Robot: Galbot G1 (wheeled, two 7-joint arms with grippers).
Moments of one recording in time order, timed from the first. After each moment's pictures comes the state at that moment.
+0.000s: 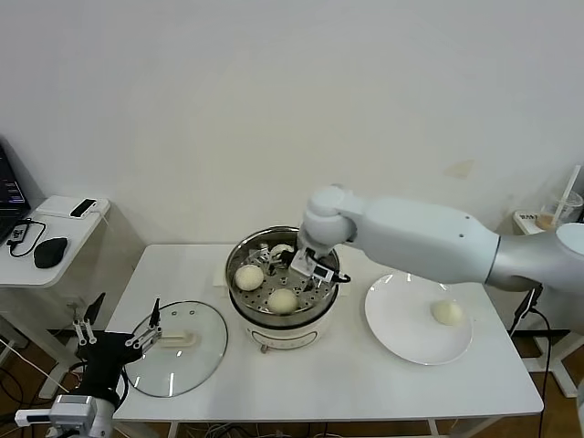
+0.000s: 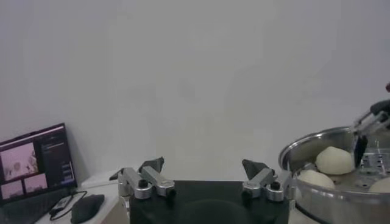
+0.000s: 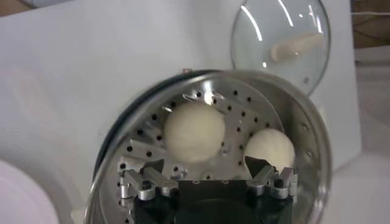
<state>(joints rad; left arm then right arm) 1.73 -1.28 -0.74 -2.41 -0.06 0.28 -0.09 0.43 1.09 -1.10 1.44 -0.16 0.10 -1.06</state>
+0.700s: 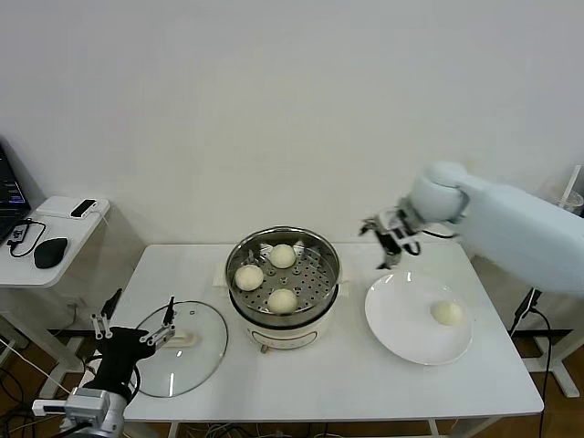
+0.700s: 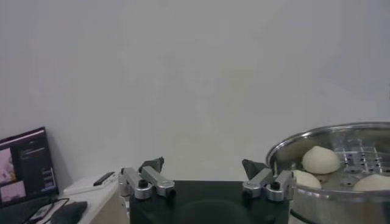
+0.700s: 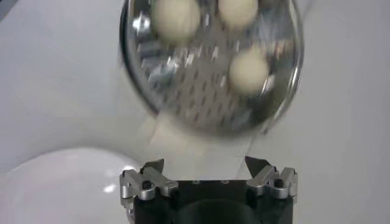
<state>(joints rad) 1.69 -1.24 -0.69 -2.39 -0.06 0.28 -0.09 0.29 0.67 -0.91 1.44 -0.07 -0.22 -1.10</state>
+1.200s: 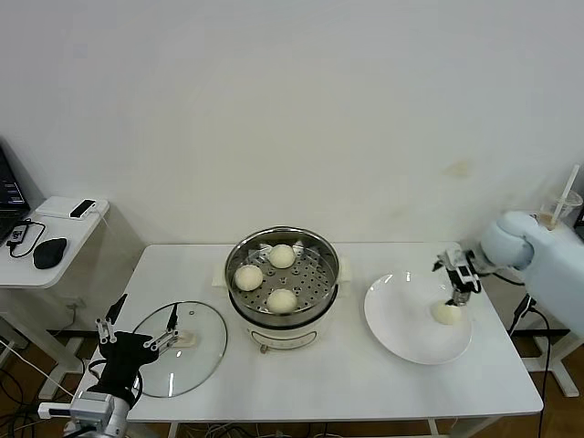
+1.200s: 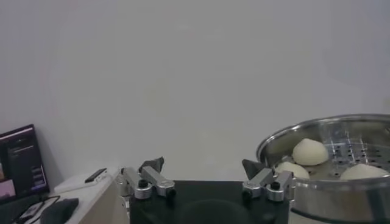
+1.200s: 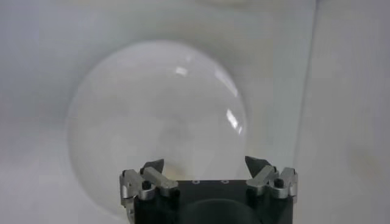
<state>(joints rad) 1.72 -1.23 -0.68 -2.39 -0.05 0.28 -0.09 -0.08 0.54 -0.60 1.35 -0.26 -0.18 -1.10</state>
